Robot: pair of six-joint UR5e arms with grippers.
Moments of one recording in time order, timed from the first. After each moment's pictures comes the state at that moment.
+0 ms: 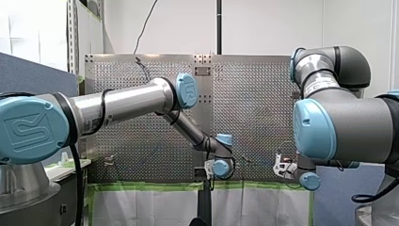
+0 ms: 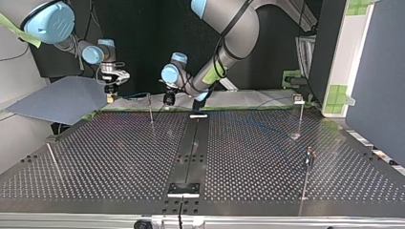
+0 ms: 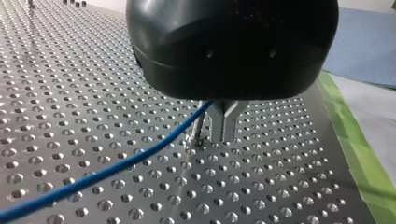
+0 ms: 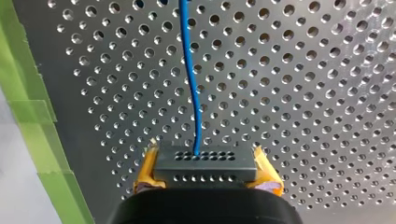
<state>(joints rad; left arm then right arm) -0.70 -2.89 -0.87 -2.65 -1.91 -1.83 1.59 -0.48 1.65 -1.15 1.27 1.69</state>
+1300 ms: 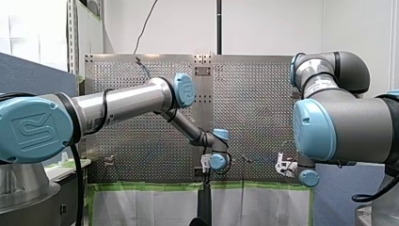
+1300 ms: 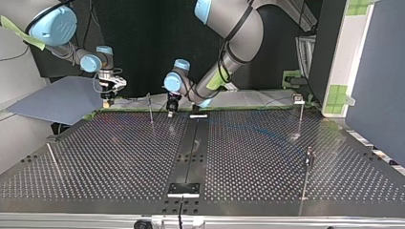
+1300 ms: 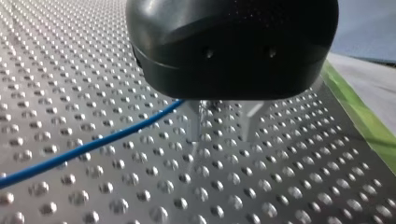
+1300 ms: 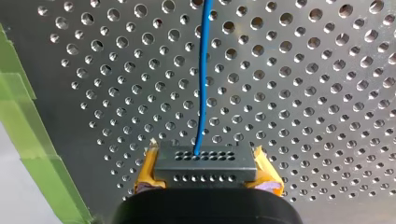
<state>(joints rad) -0.66 -2.89 -0.83 -2.72 -1.88 -1.74 1.58 -0.44 1.52 -1.03 1.33 1.70</state>
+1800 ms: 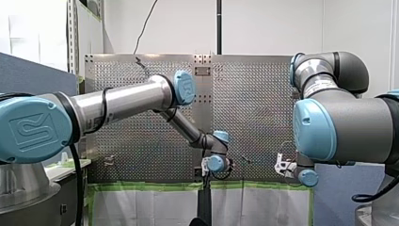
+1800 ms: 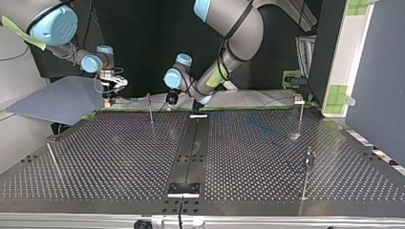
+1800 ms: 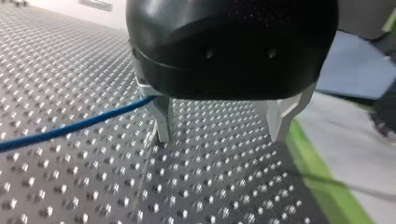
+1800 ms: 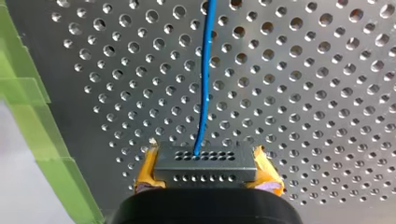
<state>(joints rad) -0.67 -2.86 -0.90 -2.78 -1.82 -1.70 1.59 -0.44 1.51 -0.99 1.33 1.70</state>
